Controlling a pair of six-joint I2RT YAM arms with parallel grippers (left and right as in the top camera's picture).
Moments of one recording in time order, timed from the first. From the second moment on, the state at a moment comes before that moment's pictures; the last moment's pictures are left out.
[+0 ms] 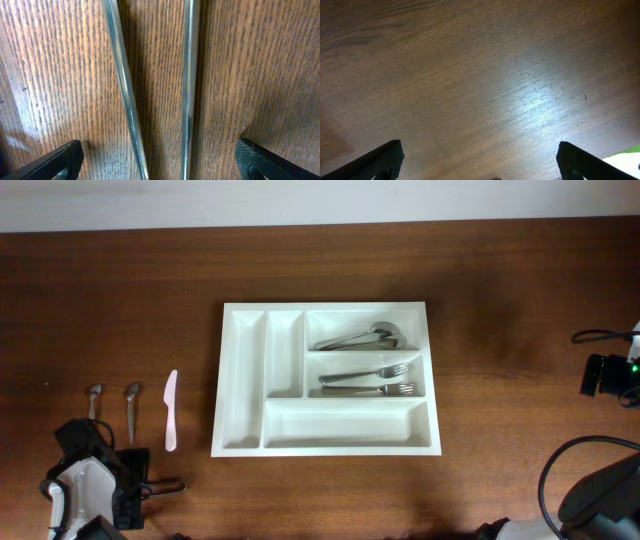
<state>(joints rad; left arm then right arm) 0.66 1.35 0.57 -0.74 -0.11 -0.94 -0.70 1.68 1.54 -1.27 0.08 -0.29</state>
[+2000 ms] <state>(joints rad) 0.66 1.33 0.54 -0.68 -0.12 -1.07 -0.70 1.68 1.54 -1.27 0.08 -0.29</state>
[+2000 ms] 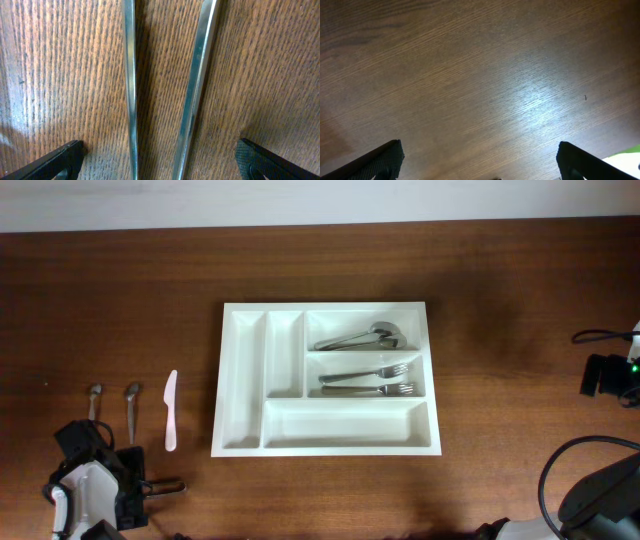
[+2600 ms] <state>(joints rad) 0.66 1.33 0.53 -0.68 -0.12 -1.07 -0.70 1.68 1.54 -1.27 0.08 -0.29</state>
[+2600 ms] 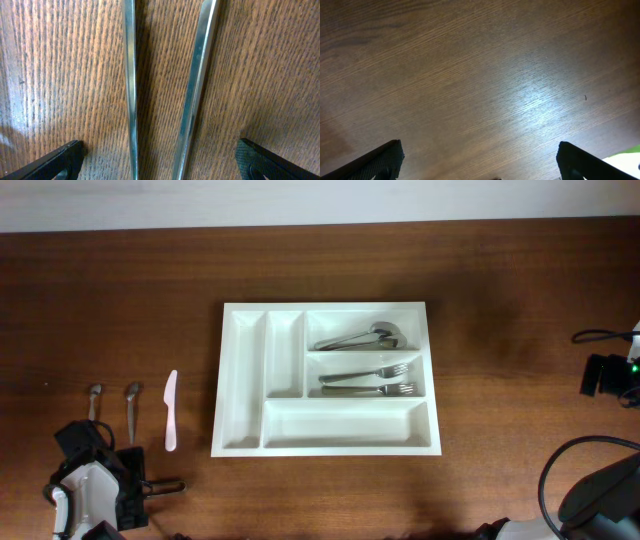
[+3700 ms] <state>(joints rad) 0.66 1.33 0.53 -0.63 -0.10 -1.07 -0.70 1.68 1.54 -1.27 0.08 -0.29</state>
